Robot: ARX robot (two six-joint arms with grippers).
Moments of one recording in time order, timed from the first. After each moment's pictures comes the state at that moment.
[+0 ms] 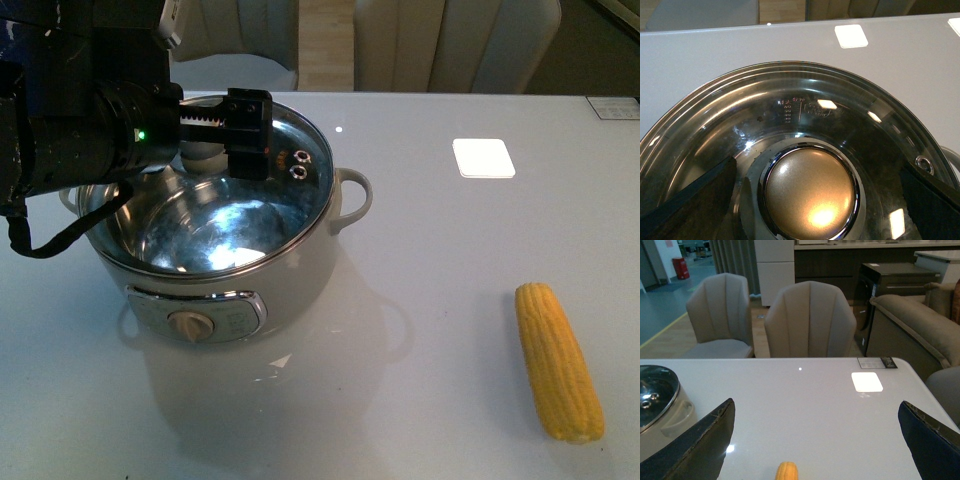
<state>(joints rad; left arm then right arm) -0.33 1.99 0.82 0.65 -0.03 -0.09 0.00 0.01 0.02 0.00 0.00 -0.01</state>
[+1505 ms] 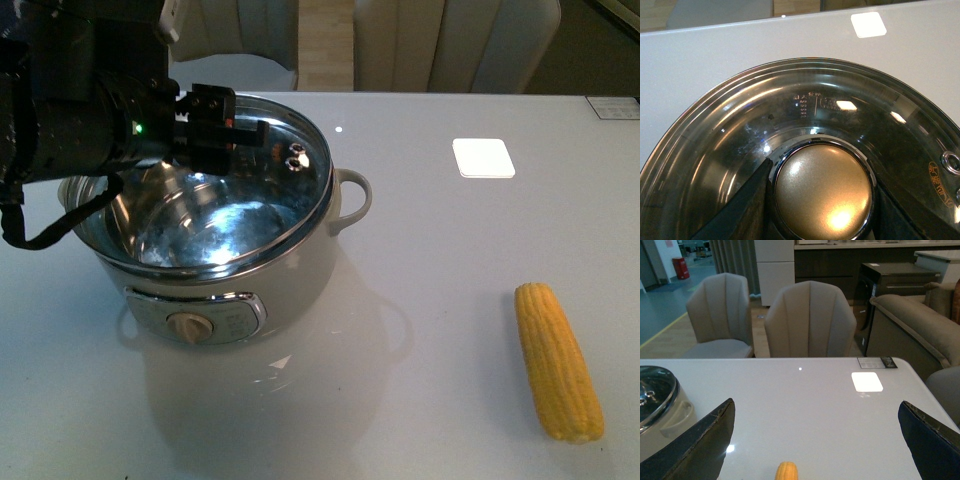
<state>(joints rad) -0.33 1.96 0.84 0.57 -0.09 -0.05 0.00 0.01 0.02 0.00 0.00 -0.01</state>
